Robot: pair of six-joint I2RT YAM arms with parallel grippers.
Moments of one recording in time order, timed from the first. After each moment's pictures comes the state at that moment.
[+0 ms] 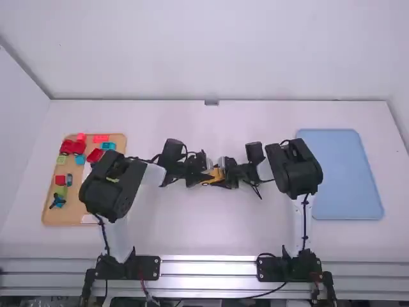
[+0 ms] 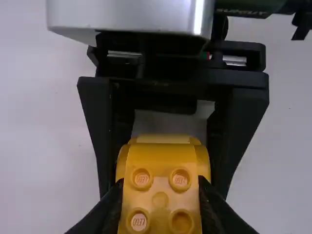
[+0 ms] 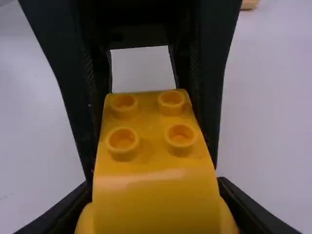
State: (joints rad) left arm -0.33 1.95 0.78 0.33 0.81 0.77; right arm 0.27 2.26 0.89 0.42 -1.18 -0.97
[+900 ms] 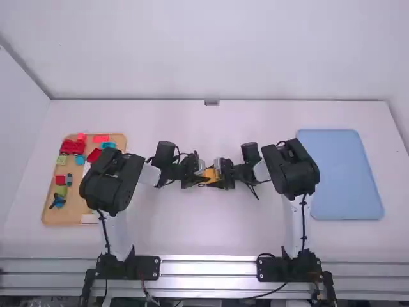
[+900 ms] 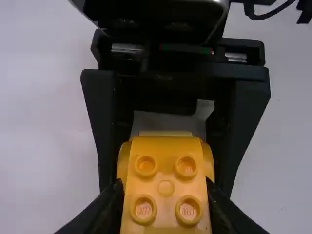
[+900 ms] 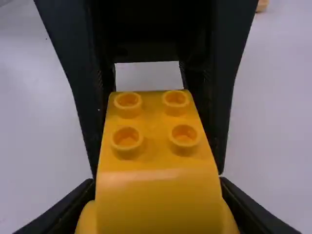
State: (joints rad) left arm -0.24 1.99 0.75 0.42 0.93 0.78; right arm 0.30 2.26 0.89 0.44 -1.16 -0.95
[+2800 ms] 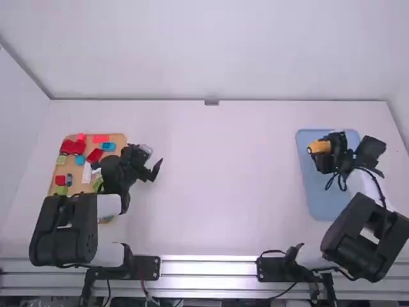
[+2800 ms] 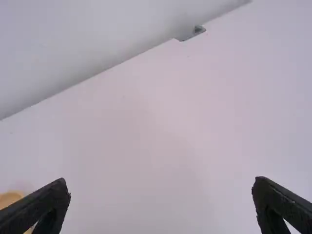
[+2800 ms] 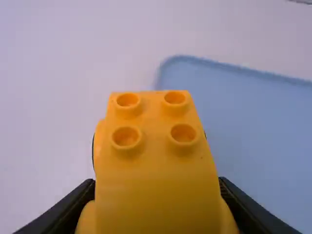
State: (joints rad) left arm 0.15 1.52 0.33 0.80 0.46 0.44; right arm -0.57 1.56 0.89 -0.25 -0.51 -0.65
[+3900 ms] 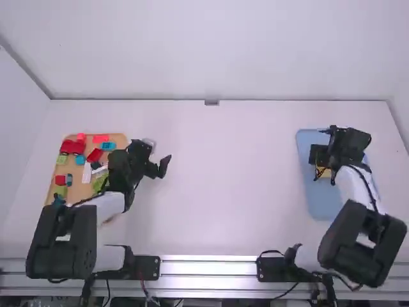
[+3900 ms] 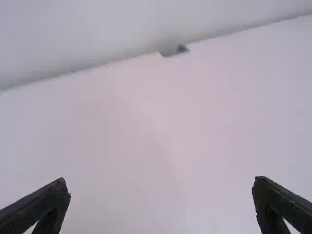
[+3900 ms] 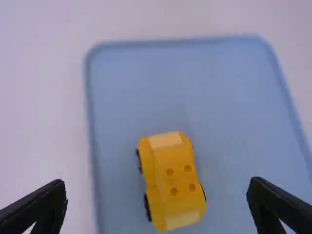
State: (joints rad) left arm 0.03 1.42 0.40 0.57 0.41 0.18; right arm -0.39 1.48 0.88 -0.24 -0.09 -0.32
